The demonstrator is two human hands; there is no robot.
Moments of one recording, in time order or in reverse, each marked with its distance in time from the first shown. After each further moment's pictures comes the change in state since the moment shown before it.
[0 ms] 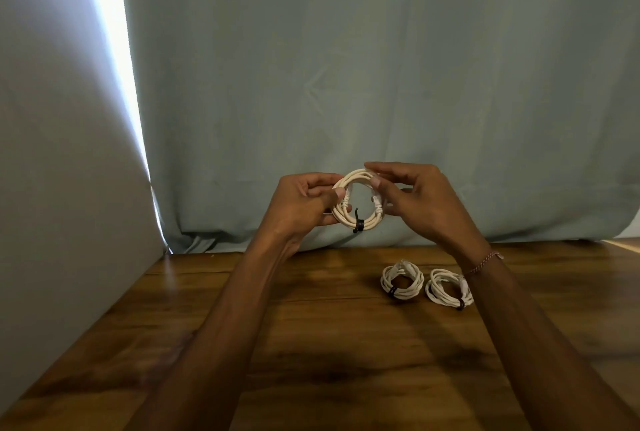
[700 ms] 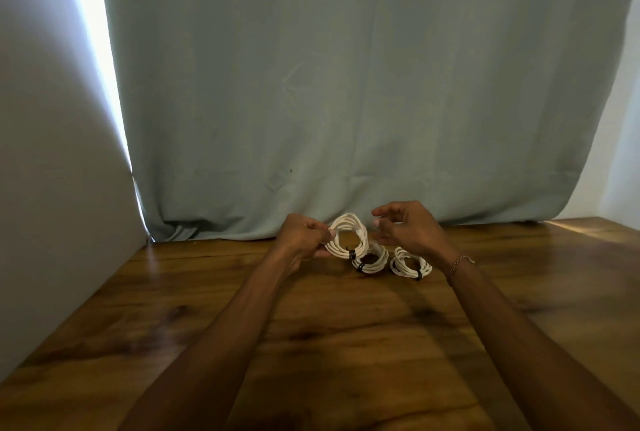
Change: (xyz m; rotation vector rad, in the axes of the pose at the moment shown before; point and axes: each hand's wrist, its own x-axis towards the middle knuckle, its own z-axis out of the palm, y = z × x) left_hand -0.013 -0.074 0.038 0.073 0.014 -0.354; right_hand -0.050 0.062 -0.028 0.048 -0.111 0.430
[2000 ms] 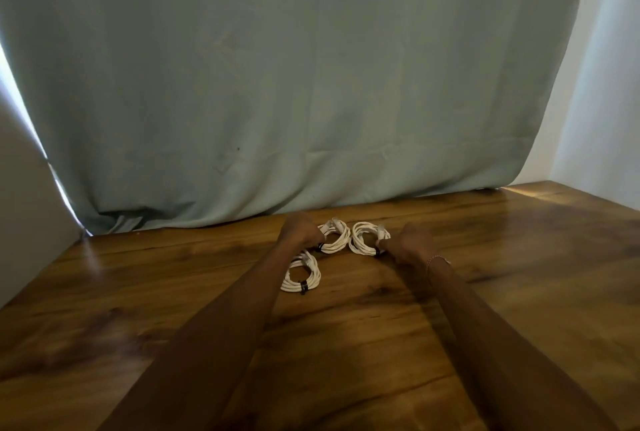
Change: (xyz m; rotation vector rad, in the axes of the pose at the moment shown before) left_hand 0.073 -0.041 0.090 0.935 -0.044 -0.028; right_hand 0.015 0.118 -0.043 -0.469 0.189 0.448
